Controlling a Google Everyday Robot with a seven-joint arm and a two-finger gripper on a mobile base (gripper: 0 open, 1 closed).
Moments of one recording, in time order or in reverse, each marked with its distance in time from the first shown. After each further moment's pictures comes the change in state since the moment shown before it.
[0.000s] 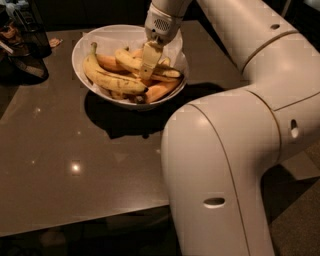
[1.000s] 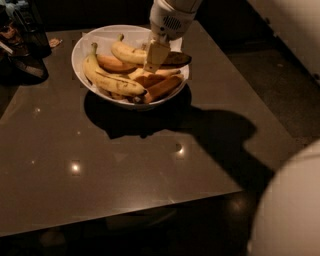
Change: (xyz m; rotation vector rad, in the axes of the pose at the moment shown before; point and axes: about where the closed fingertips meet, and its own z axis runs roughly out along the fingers) arm -0.001 0.048 -0.046 0.226 -0.068 -0.147
